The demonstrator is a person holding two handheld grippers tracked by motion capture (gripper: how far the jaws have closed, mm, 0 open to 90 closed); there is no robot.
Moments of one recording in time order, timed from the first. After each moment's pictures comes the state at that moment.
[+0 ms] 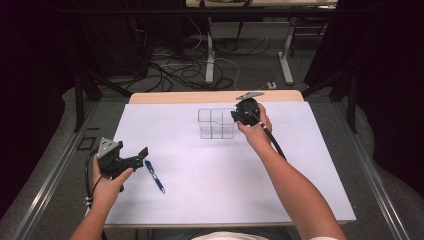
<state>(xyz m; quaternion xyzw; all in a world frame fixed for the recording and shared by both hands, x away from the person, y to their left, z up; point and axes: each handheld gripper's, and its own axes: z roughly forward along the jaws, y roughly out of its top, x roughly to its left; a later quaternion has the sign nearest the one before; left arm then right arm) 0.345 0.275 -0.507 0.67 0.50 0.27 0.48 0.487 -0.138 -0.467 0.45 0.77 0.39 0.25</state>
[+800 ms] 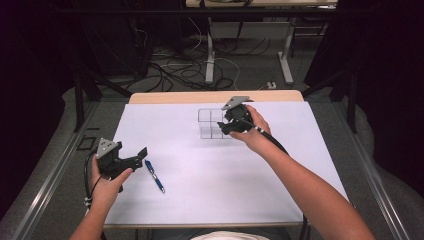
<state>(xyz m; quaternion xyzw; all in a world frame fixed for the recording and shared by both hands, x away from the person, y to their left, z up) 0.344 0.276 -0.508 0.67 0.51 0.27 0.48 0.451 -0.112 -0.444 0.28 0.85 0.35 0.27</state>
